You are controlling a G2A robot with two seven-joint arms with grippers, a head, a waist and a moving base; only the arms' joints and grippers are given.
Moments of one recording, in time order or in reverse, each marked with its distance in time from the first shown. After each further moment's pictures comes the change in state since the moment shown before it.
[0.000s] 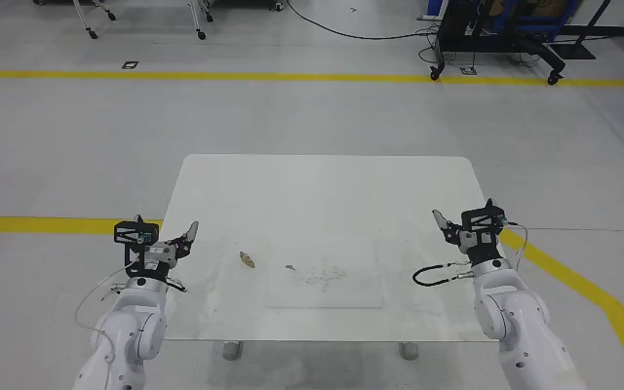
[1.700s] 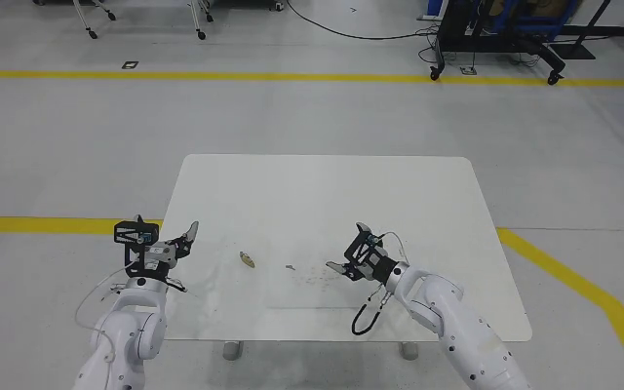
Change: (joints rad) left arm 0.000 0.000 0.000 0.000 0.000 0.000 0.000; right arm 0.244 -0.033 -0.439 0.158 -0.092 -0.419 0.118
